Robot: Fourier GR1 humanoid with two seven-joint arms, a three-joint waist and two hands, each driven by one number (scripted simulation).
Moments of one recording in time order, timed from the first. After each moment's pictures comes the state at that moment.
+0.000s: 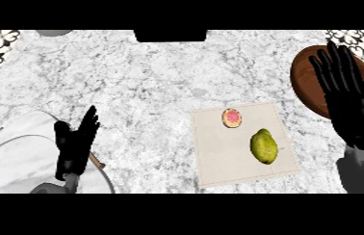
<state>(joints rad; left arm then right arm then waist) -0.05 0.38 -0.32 -1.35 0.37 0.40 0.12 -0.19 -0.36 -0.04 -1.65 -0.35 0.12 -0.22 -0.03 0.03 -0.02</state>
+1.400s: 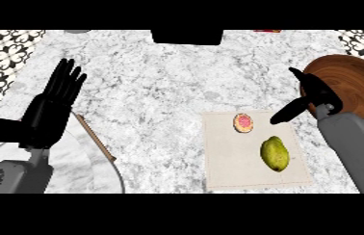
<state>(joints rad) -0.17 0.43 -0.13 -1.55 0.54 0.12 -0.06 -0.52 -0.51 0.25 -1.11 0.22 0.09 0.69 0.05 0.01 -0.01</state>
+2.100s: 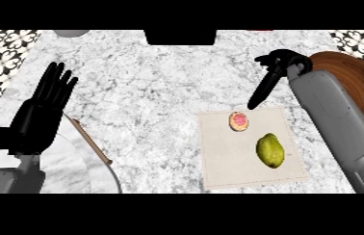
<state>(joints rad) -0.12 0.43 -0.08 -1.58 0.53 0.10 -0.05 -0.83 -0.39 0.24 -0.96 0.02 0.43 0.99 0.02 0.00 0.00</state>
